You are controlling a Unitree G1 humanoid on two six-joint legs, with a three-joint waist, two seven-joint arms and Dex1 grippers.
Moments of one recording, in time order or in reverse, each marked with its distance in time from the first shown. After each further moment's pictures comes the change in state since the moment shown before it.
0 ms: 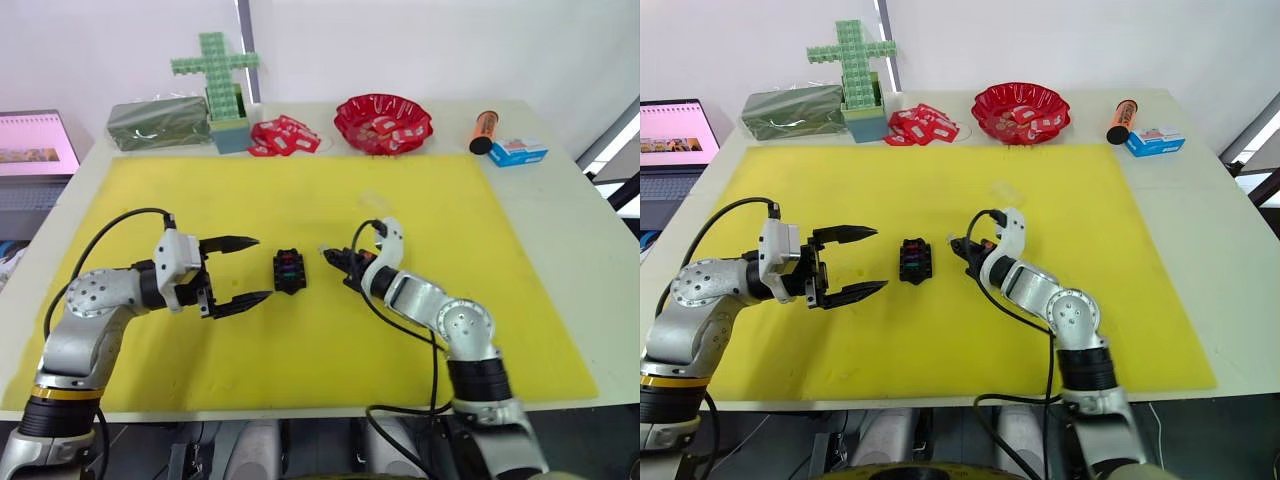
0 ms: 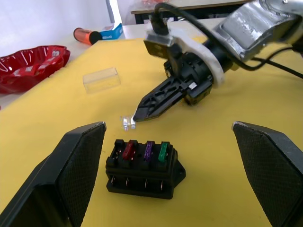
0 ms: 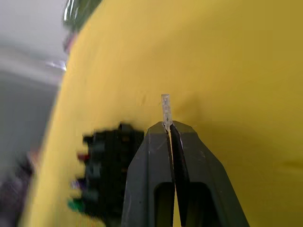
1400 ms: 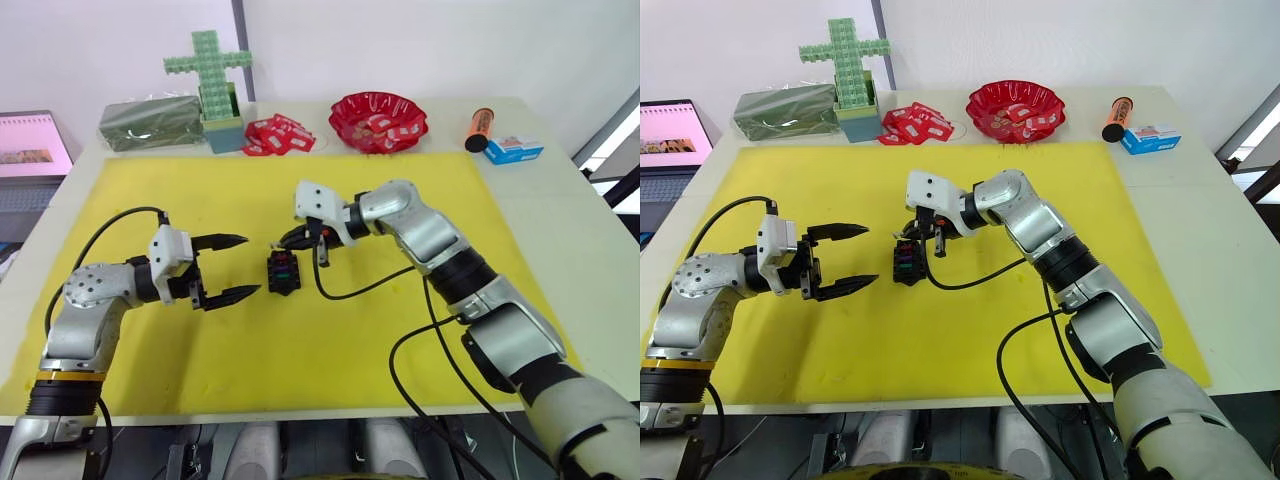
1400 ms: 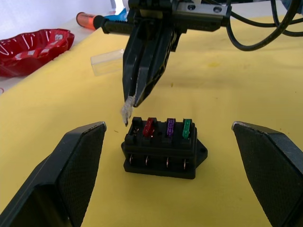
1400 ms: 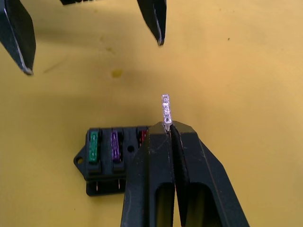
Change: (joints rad) left arm -0.100 -0.020 -0.005 0.210 0.046 -0.090 -0.074; right arm -0.531 -0.030 0.421 0.493 -0.935 -0.594 1.153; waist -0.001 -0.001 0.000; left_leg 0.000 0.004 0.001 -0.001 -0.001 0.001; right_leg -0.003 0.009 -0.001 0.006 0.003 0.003
